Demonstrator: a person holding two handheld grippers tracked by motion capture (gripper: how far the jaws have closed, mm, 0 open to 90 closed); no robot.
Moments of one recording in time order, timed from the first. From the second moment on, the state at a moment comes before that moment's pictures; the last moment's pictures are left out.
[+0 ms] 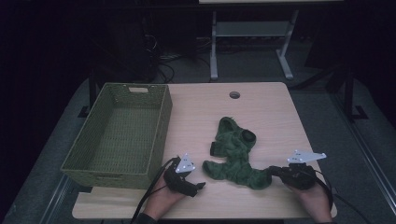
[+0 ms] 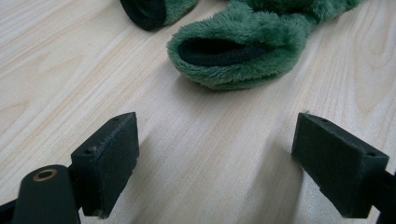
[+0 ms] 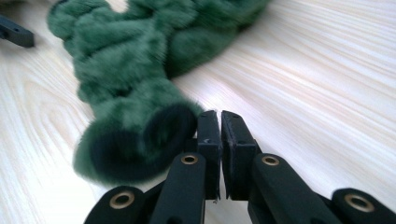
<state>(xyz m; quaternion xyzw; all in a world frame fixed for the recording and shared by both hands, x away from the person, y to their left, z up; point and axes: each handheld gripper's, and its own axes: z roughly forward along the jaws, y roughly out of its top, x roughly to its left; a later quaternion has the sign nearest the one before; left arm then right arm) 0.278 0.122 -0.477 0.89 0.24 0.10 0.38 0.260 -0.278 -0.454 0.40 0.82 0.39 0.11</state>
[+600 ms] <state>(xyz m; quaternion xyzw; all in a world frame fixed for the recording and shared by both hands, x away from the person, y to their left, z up) 0.281 0.117 -0.451 0.87 0.23 0.08 0.43 0.234 -0.294 -0.446 0.41 0.80 0.42 0.11</state>
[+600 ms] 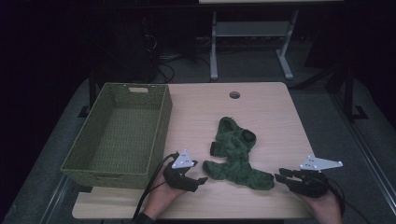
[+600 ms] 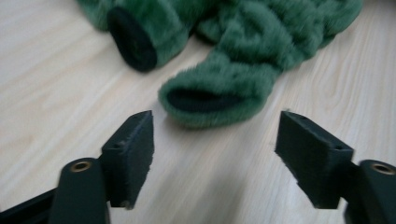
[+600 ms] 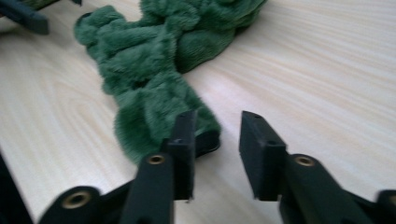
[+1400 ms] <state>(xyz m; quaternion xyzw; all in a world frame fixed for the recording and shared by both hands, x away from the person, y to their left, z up) 0.305 0.084 -0.463 0.90 0.21 0.02 0.39 0.239 -0.280 -0.461 0.40 0.84 0.36 0.07</state>
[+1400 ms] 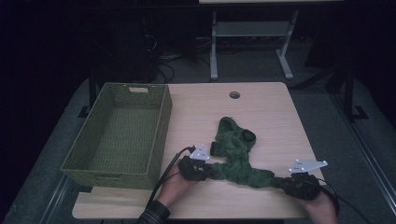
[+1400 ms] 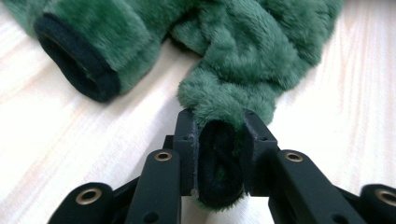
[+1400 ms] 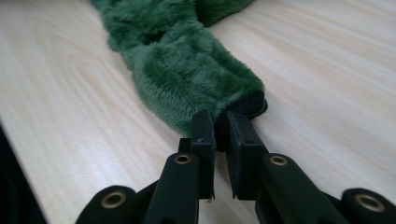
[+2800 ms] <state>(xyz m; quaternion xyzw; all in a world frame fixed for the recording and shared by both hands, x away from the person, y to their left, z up) 0.340 0.096 -0.440 0.86 0.28 0.06 0.42 0.305 -0.253 -0.412 0.37 0.83 0.41 0.11</state>
